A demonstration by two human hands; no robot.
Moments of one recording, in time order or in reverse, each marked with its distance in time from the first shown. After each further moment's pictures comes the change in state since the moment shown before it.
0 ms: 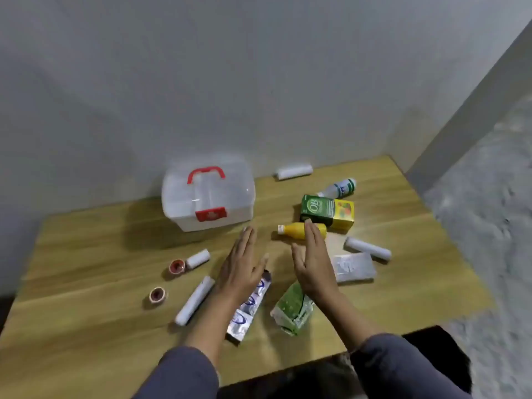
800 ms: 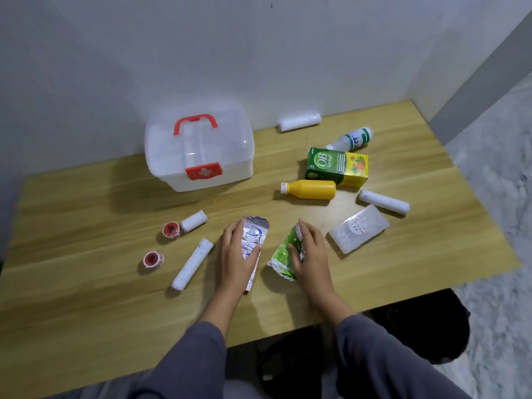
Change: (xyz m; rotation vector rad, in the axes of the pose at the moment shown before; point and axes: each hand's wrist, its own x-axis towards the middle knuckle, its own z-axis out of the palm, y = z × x) left_hand -0.035 -0.026 0.042 -0.151 0.137 -0.244; right_hand -0.044 0.041 0.052 0.096 0.057 0.014
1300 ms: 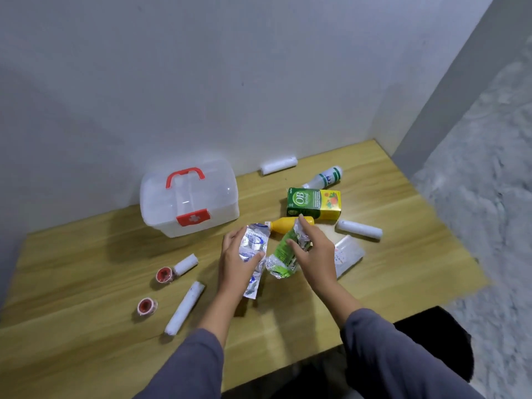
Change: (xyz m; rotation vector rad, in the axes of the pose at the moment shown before) left_hand 0.042 0.063 -0.016 -0.259 -0.029 -0.009; right_hand 0.055 -0.029 -0.060 0.166 0.146 0.025
